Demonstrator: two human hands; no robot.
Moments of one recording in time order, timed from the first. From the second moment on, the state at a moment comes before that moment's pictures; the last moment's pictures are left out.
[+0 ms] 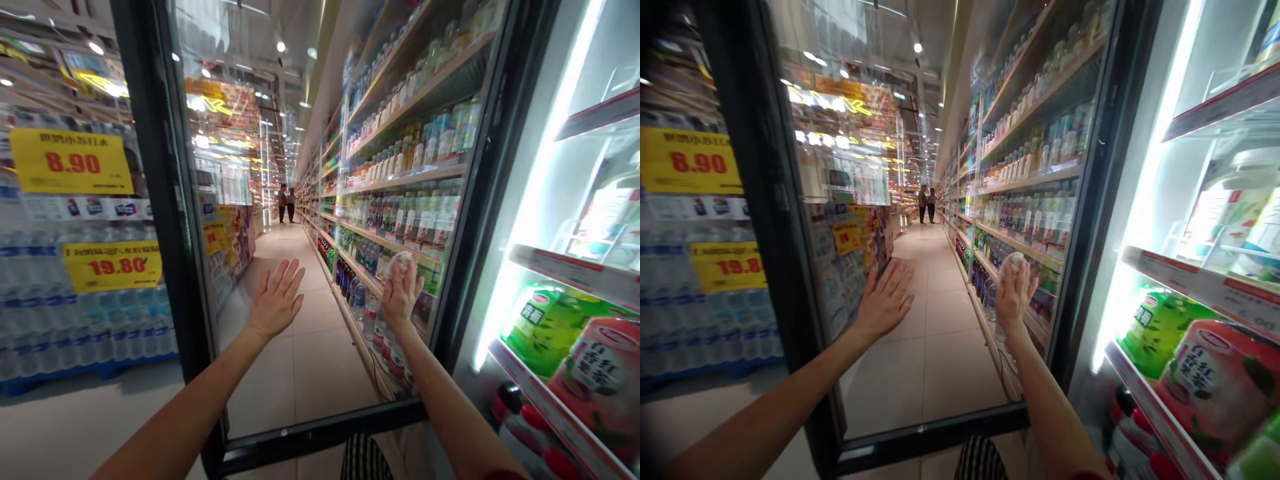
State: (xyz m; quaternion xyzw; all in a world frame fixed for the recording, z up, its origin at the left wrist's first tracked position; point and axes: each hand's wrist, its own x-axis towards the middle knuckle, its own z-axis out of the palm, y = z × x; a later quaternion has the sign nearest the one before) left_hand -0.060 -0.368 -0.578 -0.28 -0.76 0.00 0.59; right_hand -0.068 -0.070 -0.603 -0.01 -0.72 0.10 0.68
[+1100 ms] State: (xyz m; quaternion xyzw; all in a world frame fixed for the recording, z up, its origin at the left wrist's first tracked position) left_hand -0.058 -0.370 -0.577 -0.28 -0.76 0.00 0.58; right_hand -0.075 -0.060 -0.572 -0.03 -0.72 0.11 0.69
